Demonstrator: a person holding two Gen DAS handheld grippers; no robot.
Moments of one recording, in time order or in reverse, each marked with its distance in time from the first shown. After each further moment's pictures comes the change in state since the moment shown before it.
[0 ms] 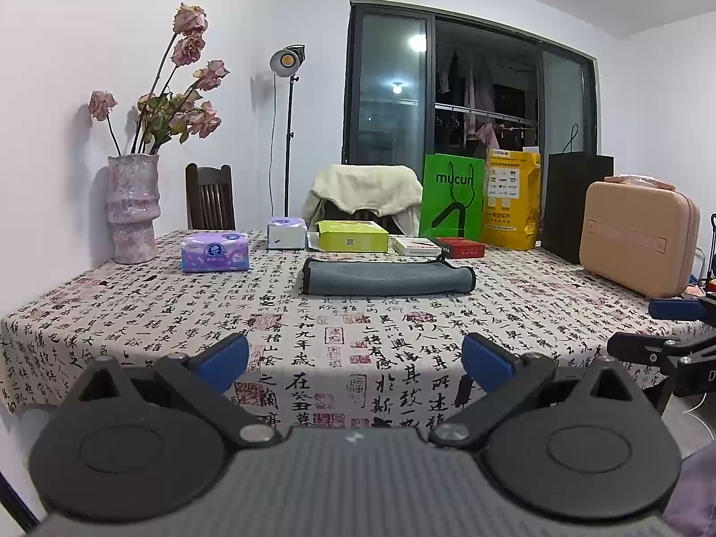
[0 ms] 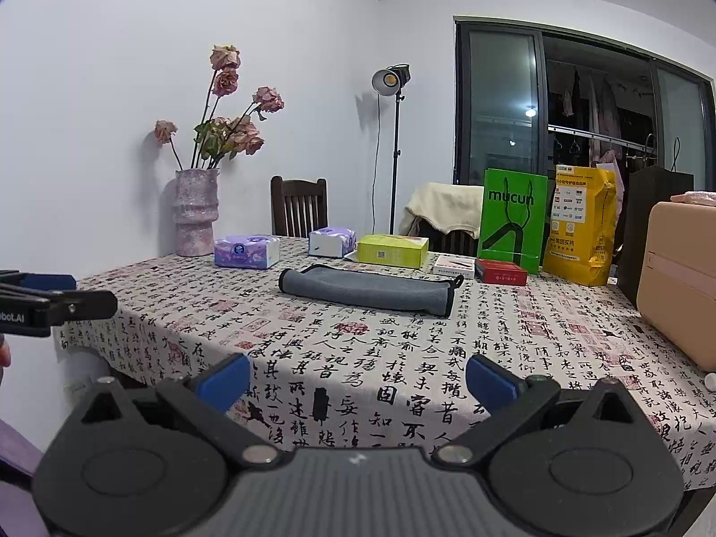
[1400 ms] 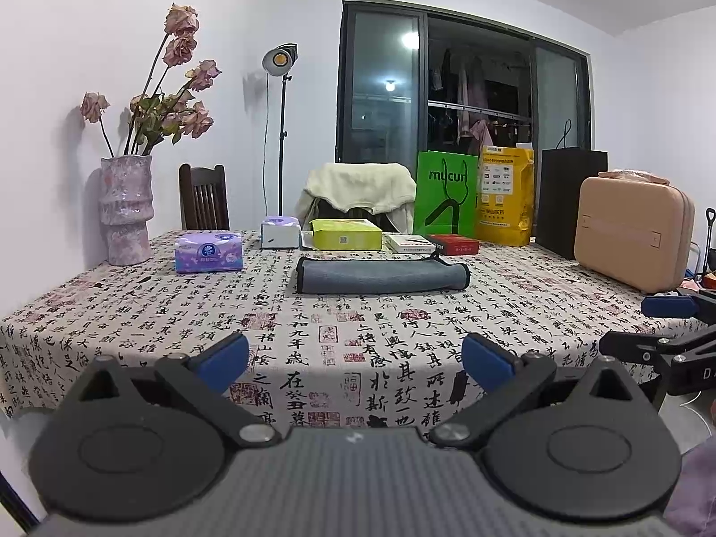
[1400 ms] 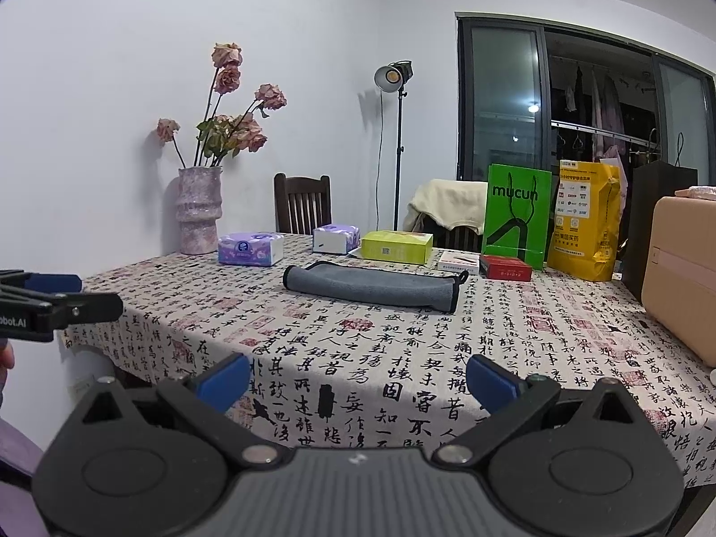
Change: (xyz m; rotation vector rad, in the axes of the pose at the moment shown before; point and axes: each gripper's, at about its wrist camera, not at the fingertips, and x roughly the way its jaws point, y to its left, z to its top) left arm 0.001 -0.002 0.000 0.015 0.004 -0.017; right arm 0.002 0.003 -0.002 0.004 0.008 0.013
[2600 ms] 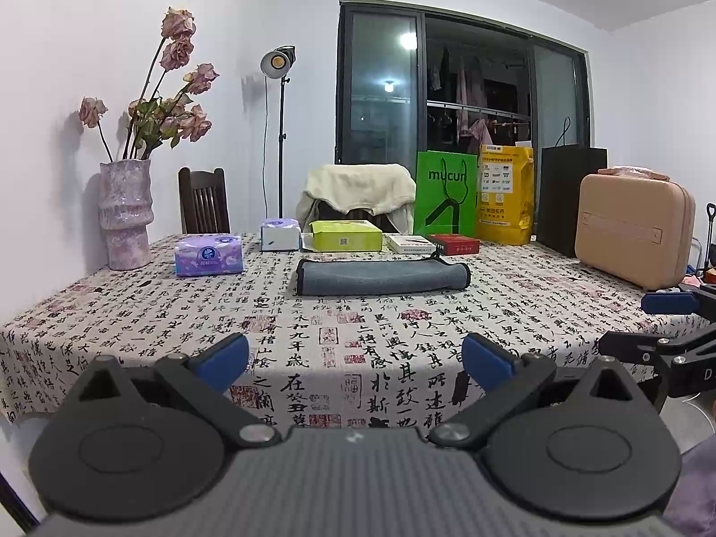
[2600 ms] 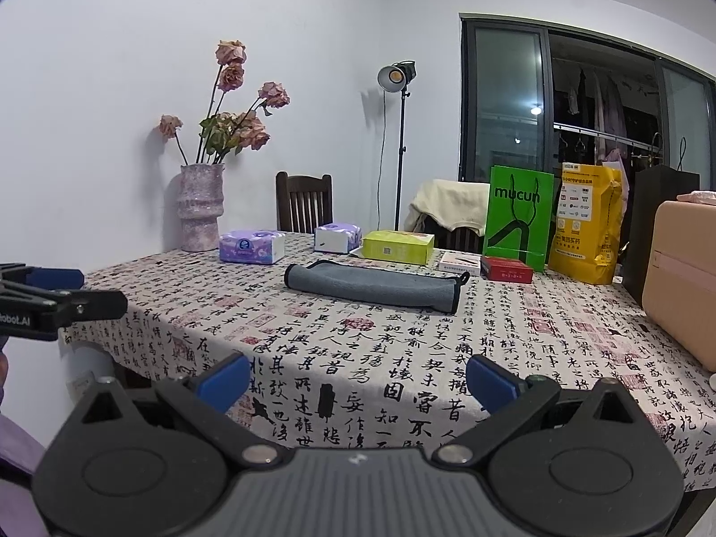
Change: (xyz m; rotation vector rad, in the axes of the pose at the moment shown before) left arm 0.001 -0.002 -0.001 0.015 -0.004 0.000; right arm 0.000 0.002 0.000 -0.012 0.002 -0.001
